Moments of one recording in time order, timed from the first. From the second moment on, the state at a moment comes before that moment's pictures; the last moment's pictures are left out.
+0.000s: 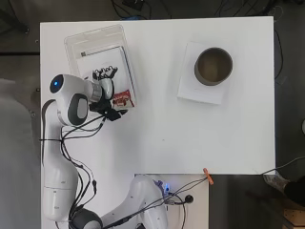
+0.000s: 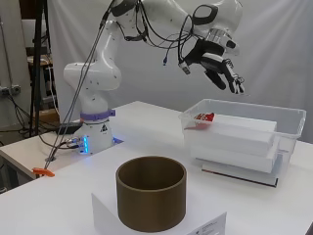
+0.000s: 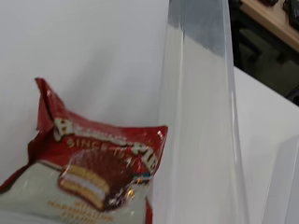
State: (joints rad) arm -1.17 -0.84 1.35 -2.01 0.25 1.64 -1.11
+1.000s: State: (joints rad) arm -1.17 -0.91 1.35 -2.10 0.33 1.50 -1.17
